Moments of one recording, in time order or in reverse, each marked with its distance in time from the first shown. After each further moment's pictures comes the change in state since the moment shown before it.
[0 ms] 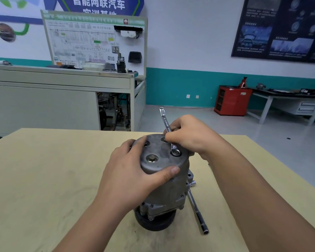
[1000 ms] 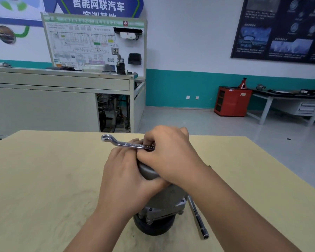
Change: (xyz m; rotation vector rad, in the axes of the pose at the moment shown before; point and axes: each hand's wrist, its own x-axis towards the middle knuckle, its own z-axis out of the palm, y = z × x) left_hand 0.002 0.003 0.006 -0.045 0.152 0.128; right_hand -0.034 -0.029 0.033 -0.398 0.231 -0.409
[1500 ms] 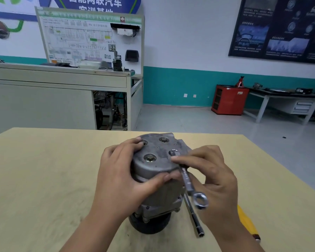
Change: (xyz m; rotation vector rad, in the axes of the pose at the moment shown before) left_hand -0.009 -0.006 0.010 -0.055 0.146 0.067; right_hand -0.078 0.055 0.015 0.483 0.533 -0.173
